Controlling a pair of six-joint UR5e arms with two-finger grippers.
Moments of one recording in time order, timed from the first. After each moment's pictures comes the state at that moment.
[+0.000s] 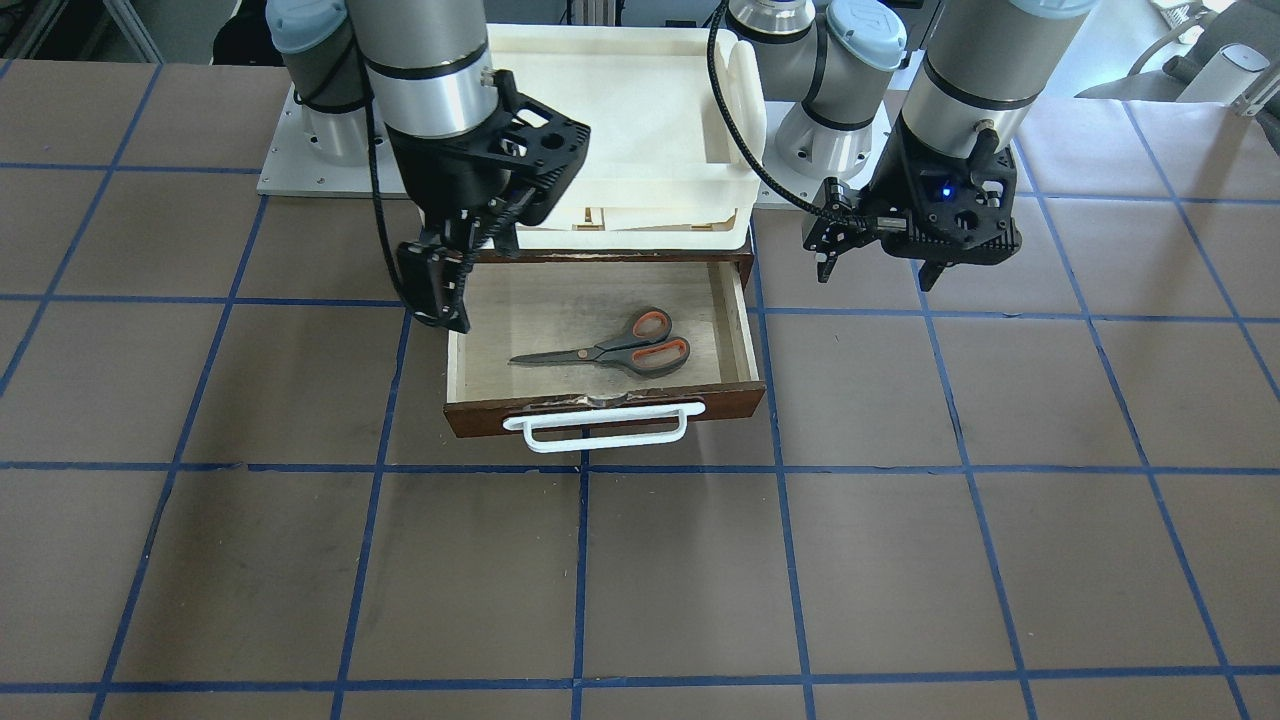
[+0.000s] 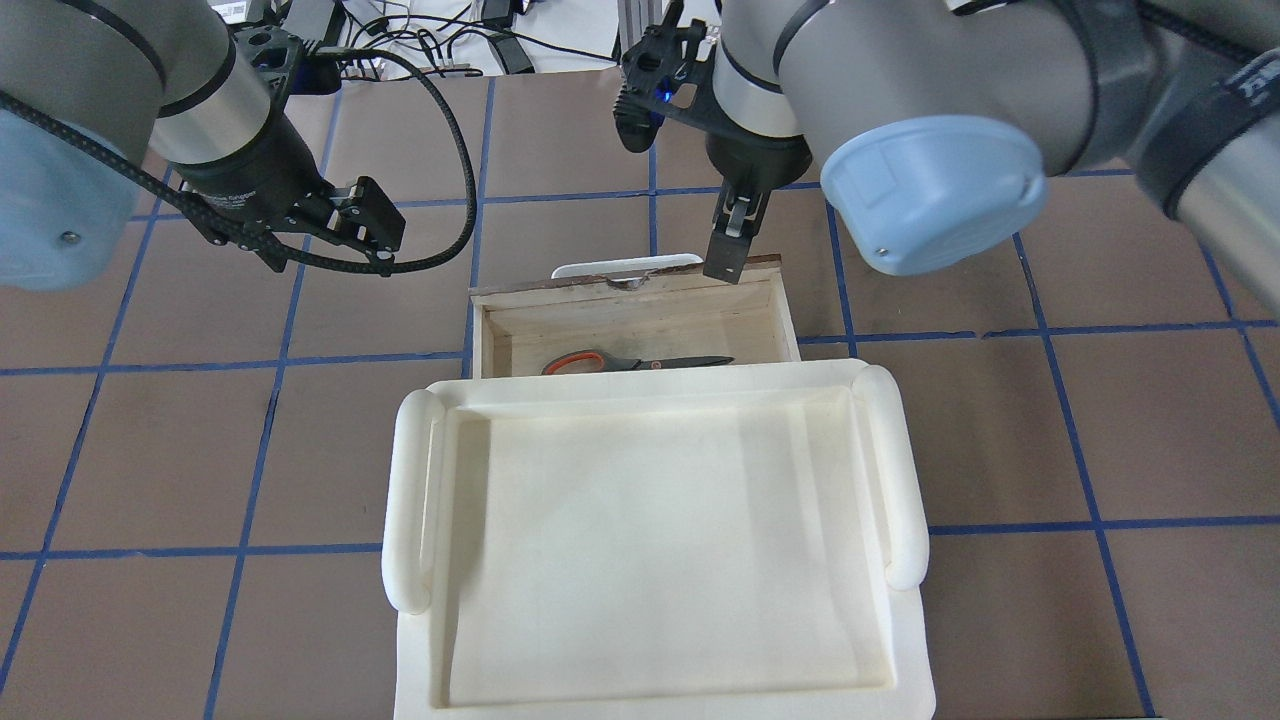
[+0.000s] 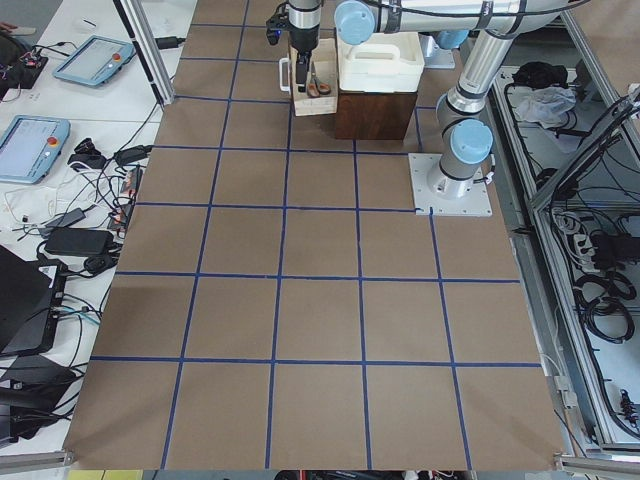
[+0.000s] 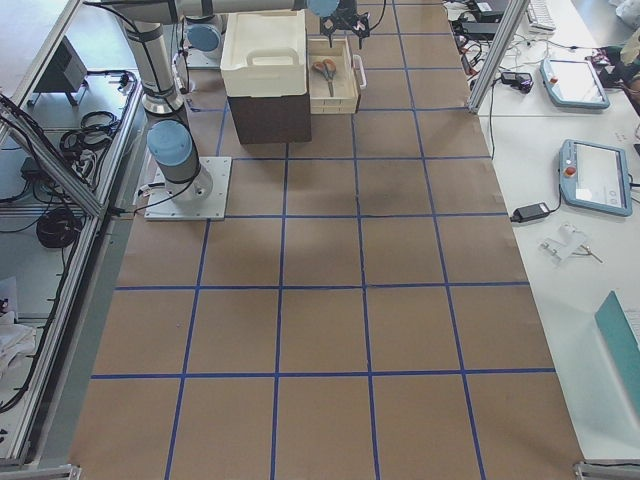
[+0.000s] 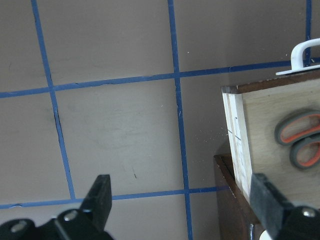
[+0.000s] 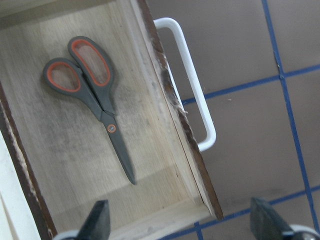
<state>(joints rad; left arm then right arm) -1.55 -1.55 -1.65 -1.49 1.59 0.11 1.82 -1.50 1.55 -1.79 -1.56 -0.87</state>
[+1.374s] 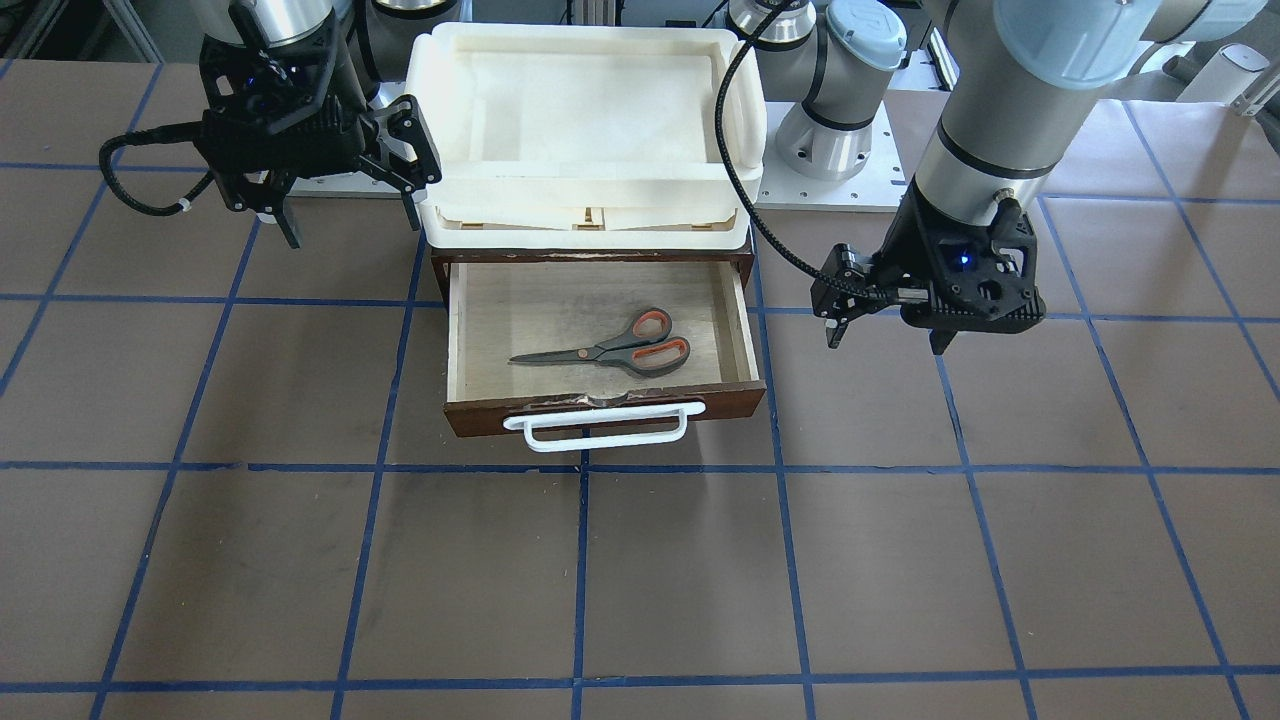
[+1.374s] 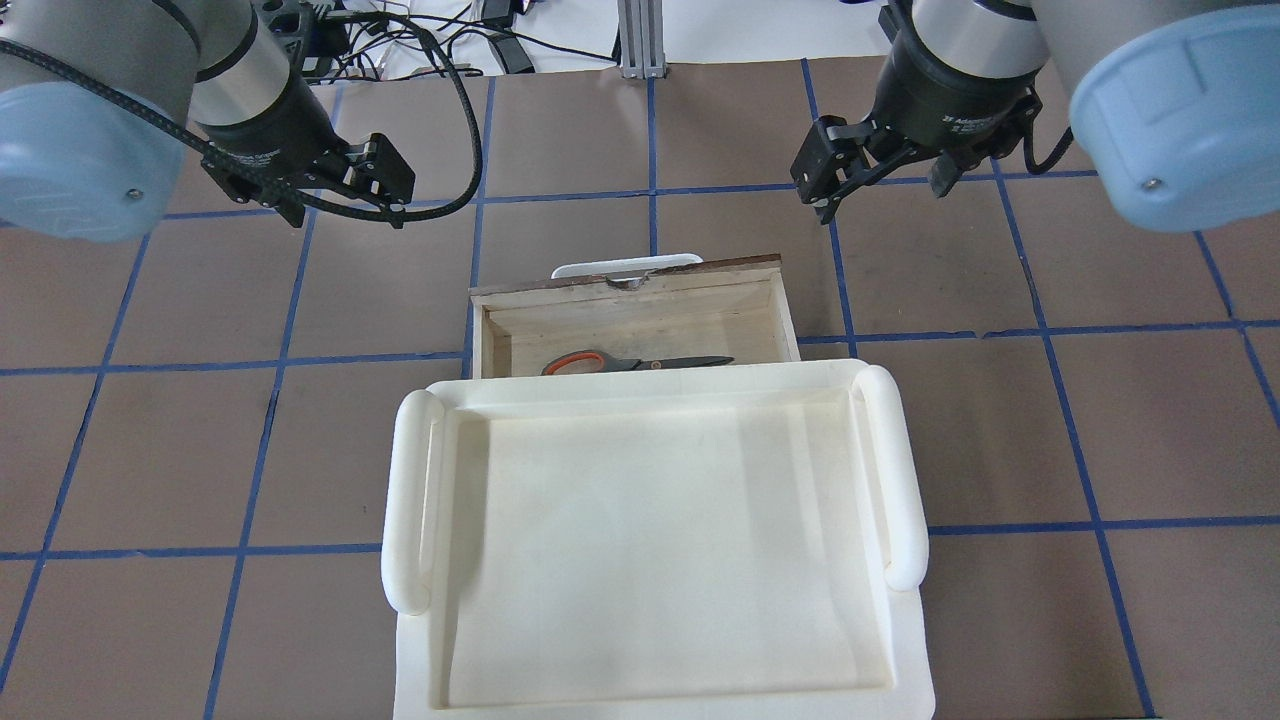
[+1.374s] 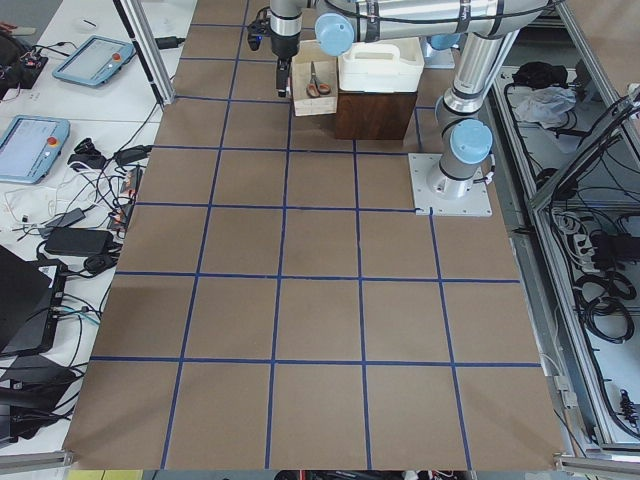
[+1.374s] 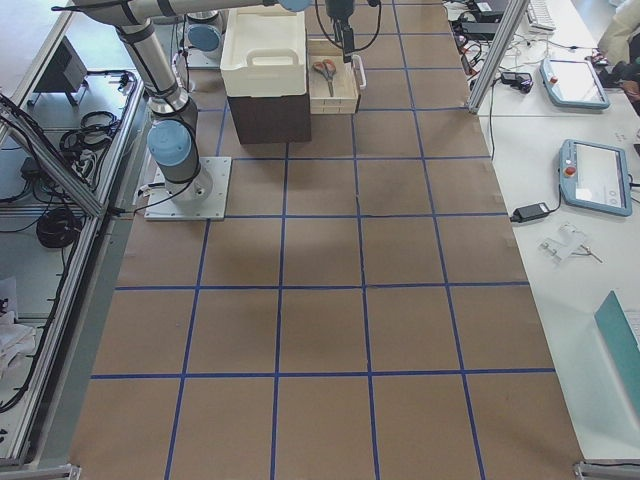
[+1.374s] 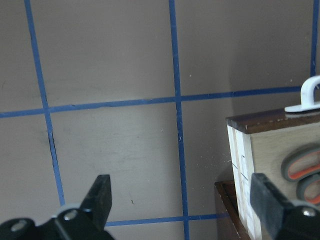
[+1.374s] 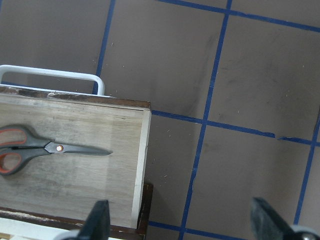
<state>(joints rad) -1.54 -1.66 -1.58 -1.37 1.58 0.08 1.67 -1.61 1.56 -1.65 -1.55 -0.06</state>
